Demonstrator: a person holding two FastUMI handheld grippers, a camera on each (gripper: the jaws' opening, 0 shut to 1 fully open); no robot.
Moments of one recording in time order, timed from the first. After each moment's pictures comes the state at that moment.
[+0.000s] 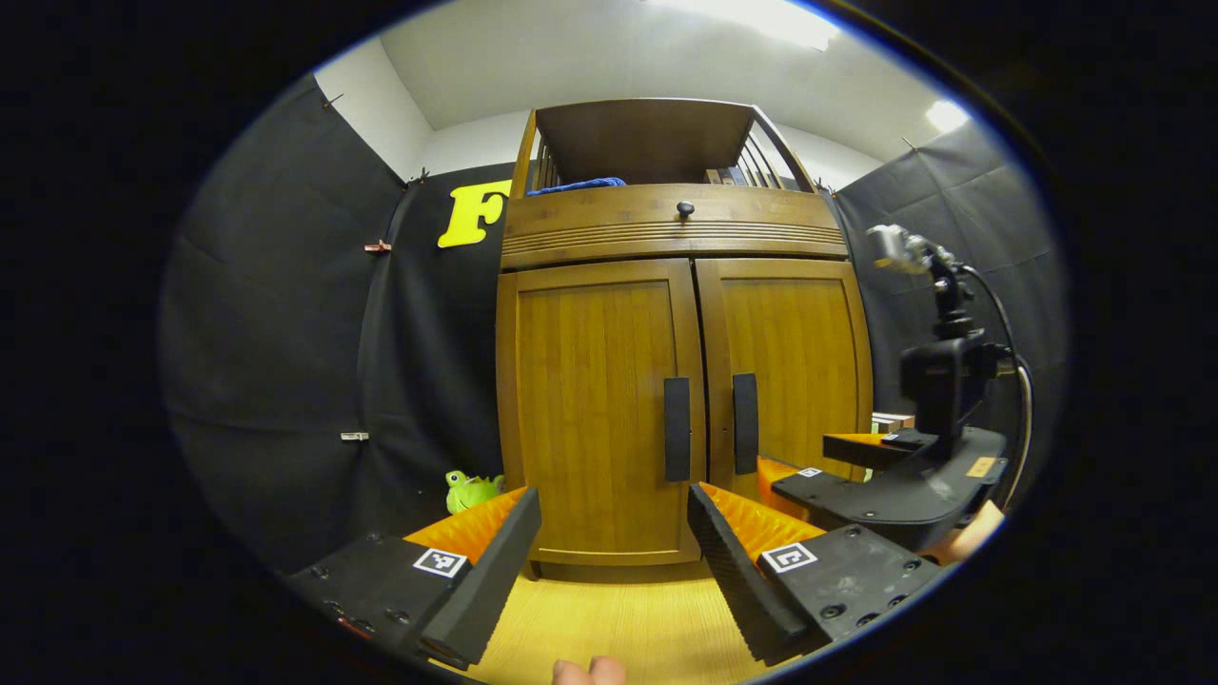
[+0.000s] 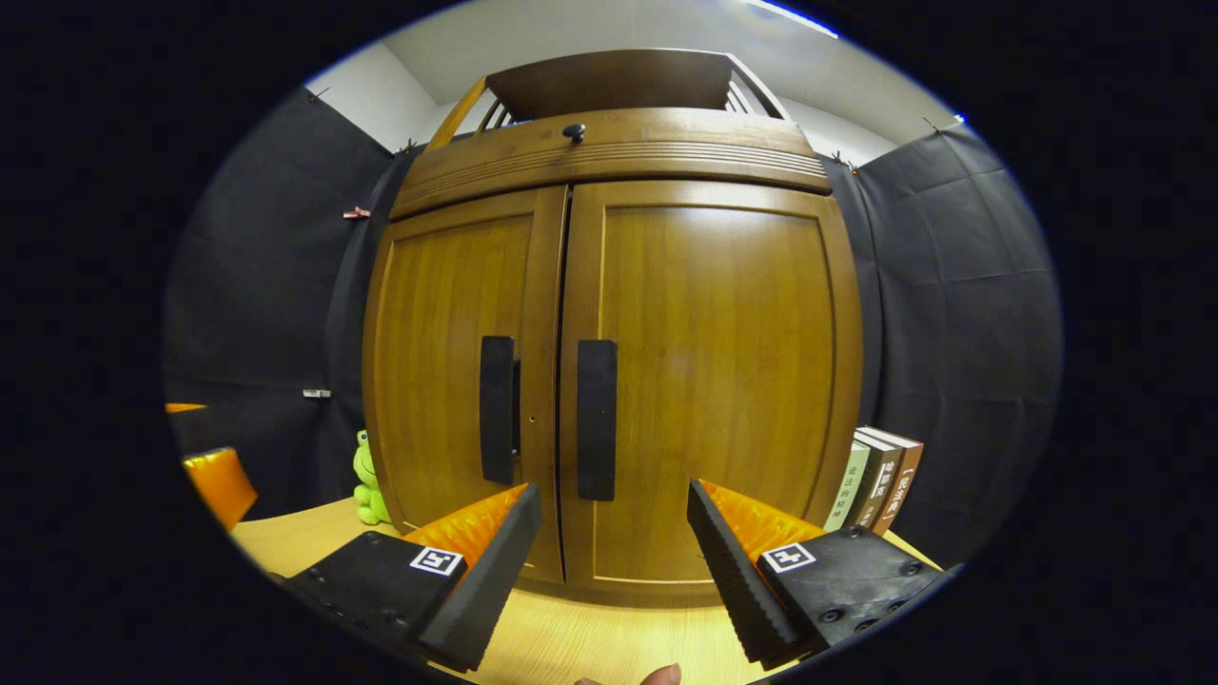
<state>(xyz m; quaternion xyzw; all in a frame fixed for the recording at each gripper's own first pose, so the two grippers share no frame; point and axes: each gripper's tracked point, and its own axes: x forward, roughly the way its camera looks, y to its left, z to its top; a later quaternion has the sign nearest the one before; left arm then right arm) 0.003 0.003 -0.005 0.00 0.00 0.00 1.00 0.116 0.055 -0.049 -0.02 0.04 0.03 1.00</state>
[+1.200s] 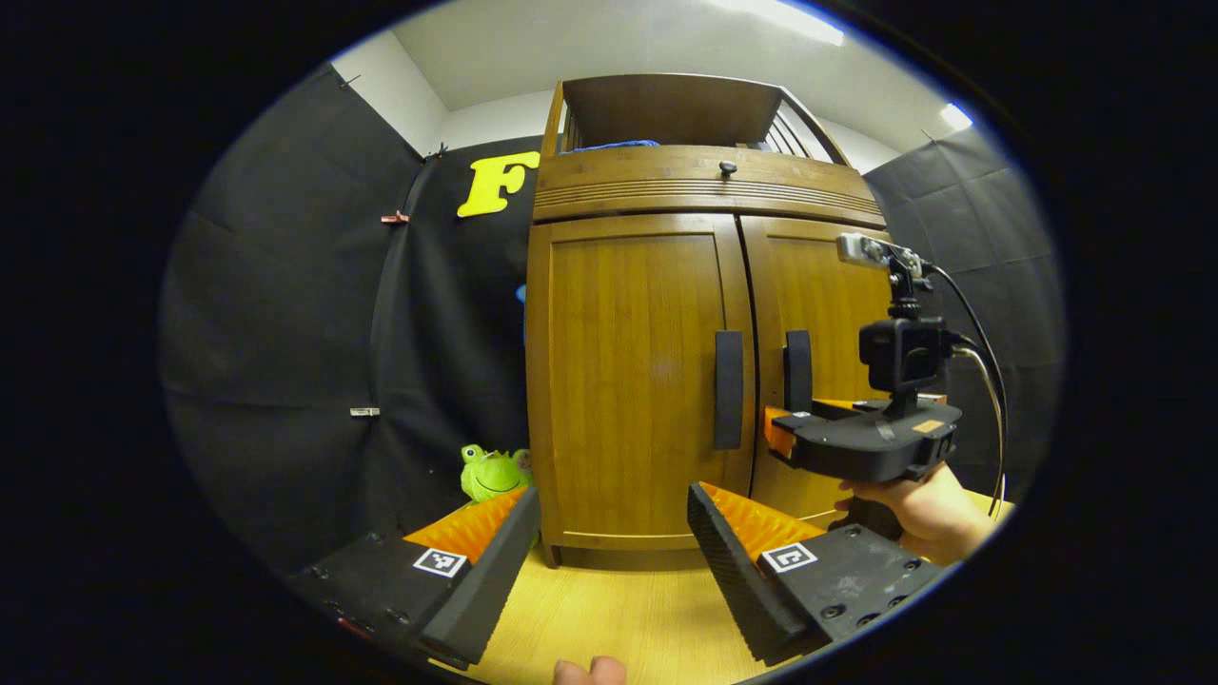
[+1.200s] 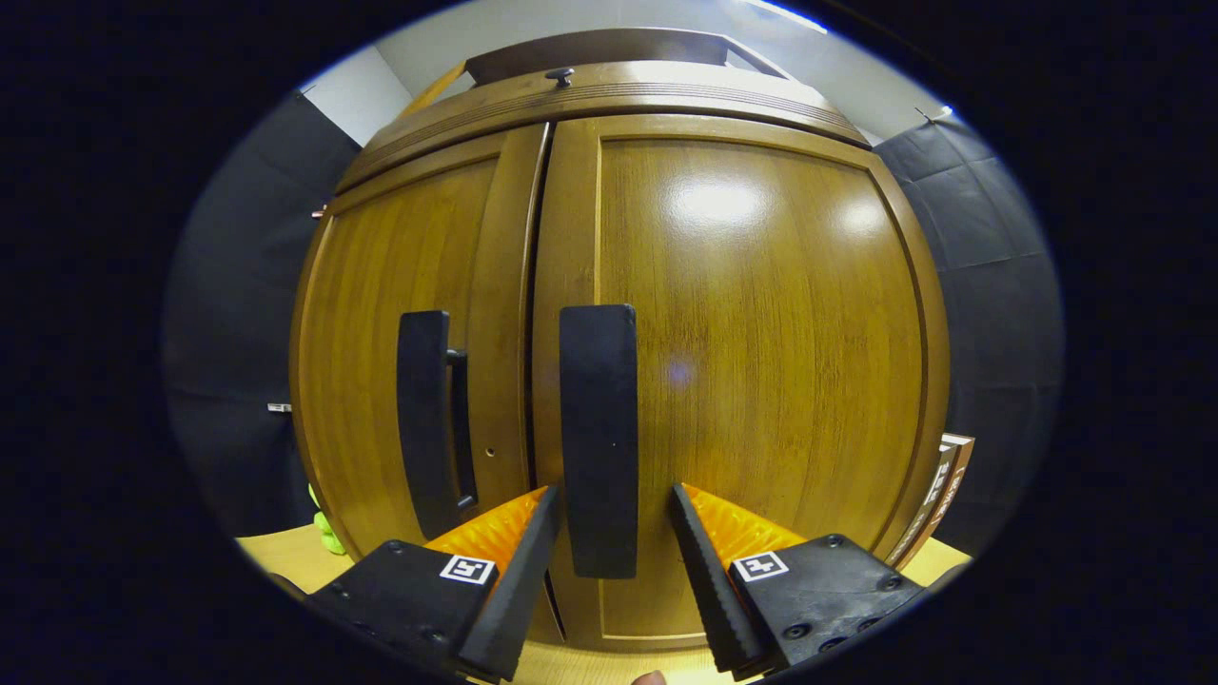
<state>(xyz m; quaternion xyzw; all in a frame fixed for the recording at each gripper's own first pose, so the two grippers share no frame) 0.037 0.042 -0.055 -0.01 0.04 0.02 1.00 0.212 0.064 -0.064 0.01 0.03 0.00 1.00</state>
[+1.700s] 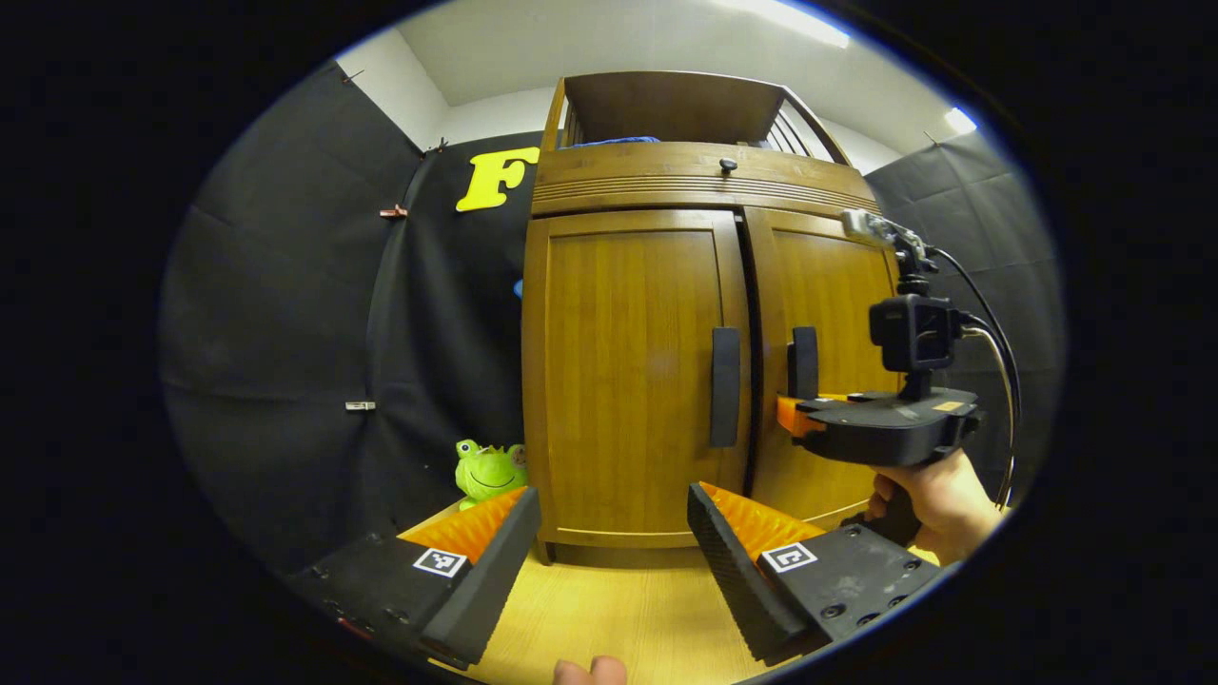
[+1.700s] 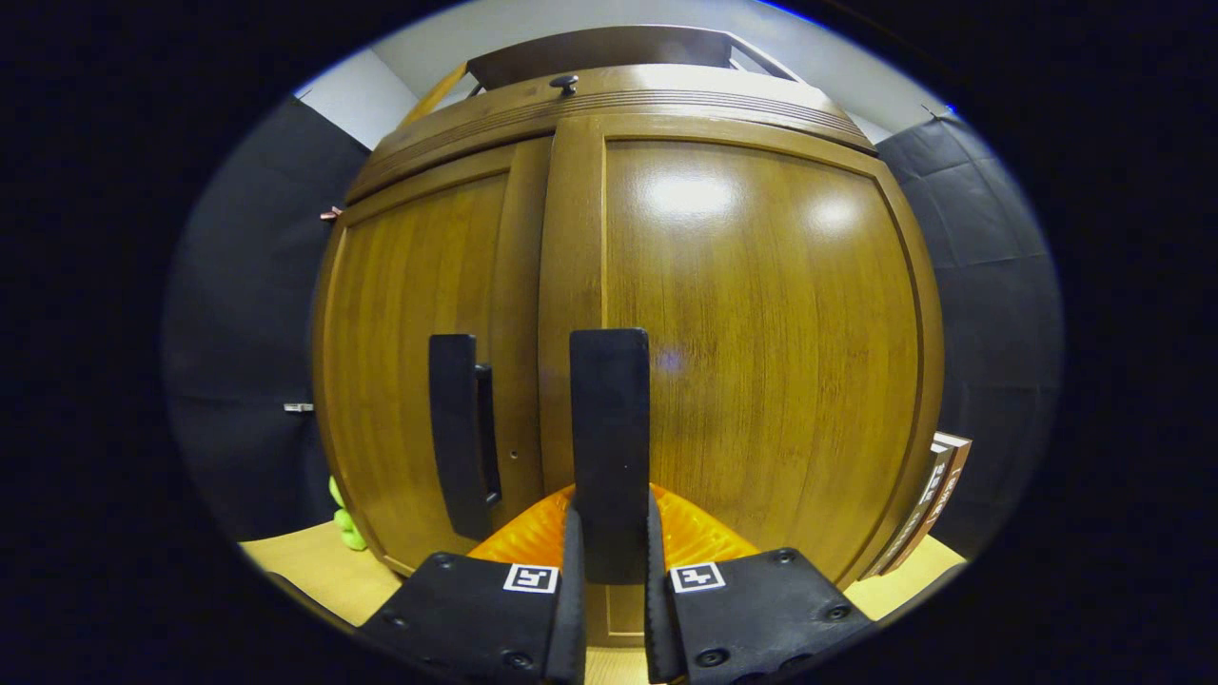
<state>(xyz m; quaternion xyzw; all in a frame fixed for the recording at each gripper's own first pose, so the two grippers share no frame) 0.033 0.038 -0.051 -0.02 0.04 0.02 1.00 0.168 0.071 -0.049 0.02 0.04 0.05 1.00</state>
